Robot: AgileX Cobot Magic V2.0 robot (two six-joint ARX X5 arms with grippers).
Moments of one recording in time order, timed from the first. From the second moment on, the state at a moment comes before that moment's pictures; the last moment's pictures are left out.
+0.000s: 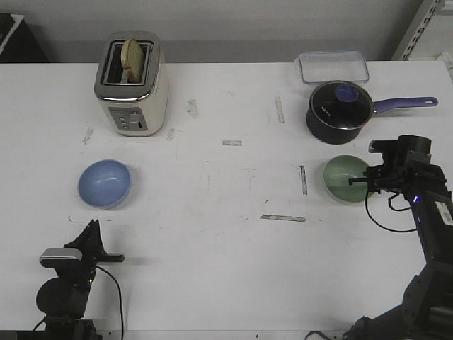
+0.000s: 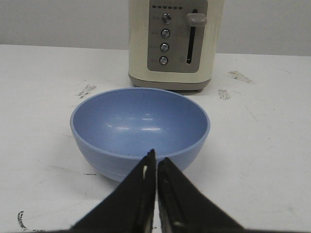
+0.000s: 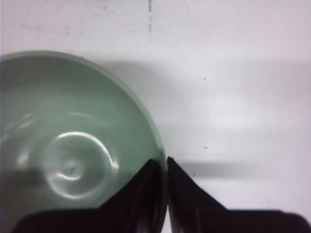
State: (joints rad) left arm 0.00 0.01 0.03 0.04 0.00 -0.04; right arm -0.26 1.63 1.24 -0.68 -0.14 -0.22
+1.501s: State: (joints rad) left arm 0.00 0.01 0.03 0.04 0.00 -0.04; right arm 0.65 1.81 1.45 -0.72 -0.21 -0.07
